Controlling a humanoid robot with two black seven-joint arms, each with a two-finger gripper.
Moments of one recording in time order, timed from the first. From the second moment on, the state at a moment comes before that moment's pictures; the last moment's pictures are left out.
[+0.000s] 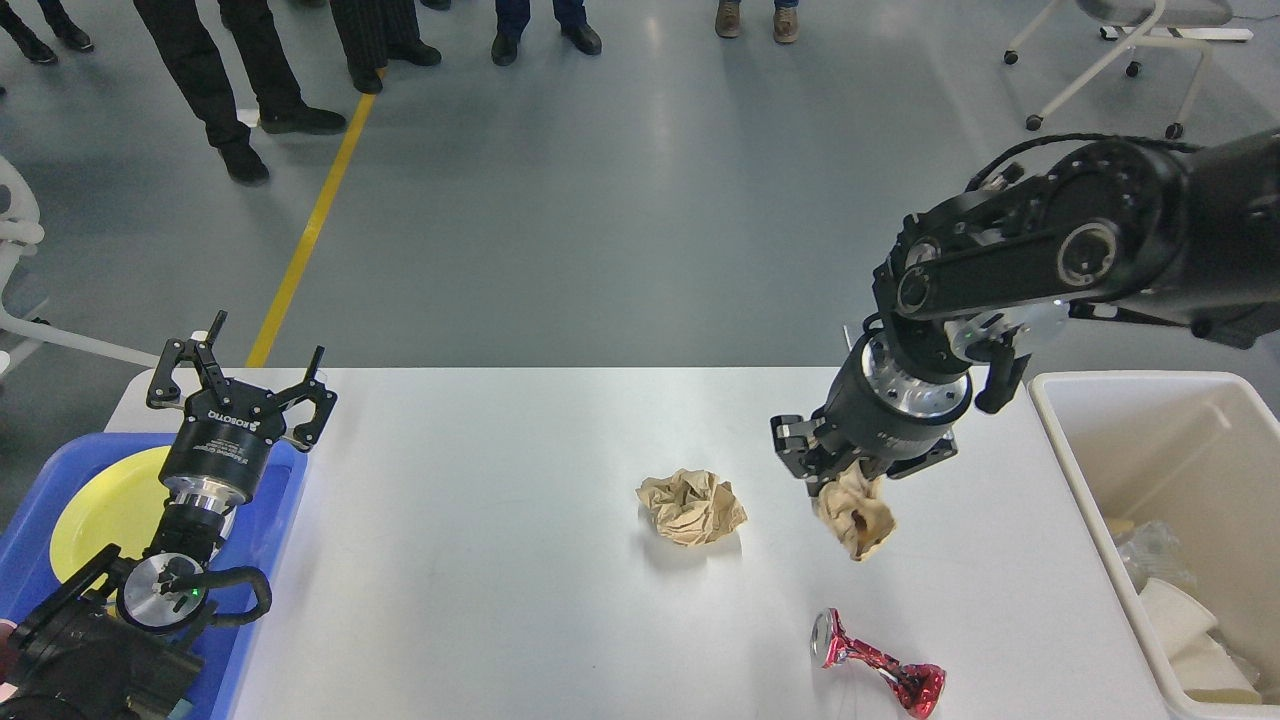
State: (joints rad) left arm -0.46 0.24 -1.18 -0.48 -0.03 -0.76 -0.25; right arm 2.15 -0.16 -1.06 1.56 0.12 0.50 -0.29
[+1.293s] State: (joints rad) left arm -0.46 0.24 -1.18 -0.48 -0.03 -0.76 -0.25; right arm 2.02 -0.48 -1.55 1.47 0.18 0.35 -0.08
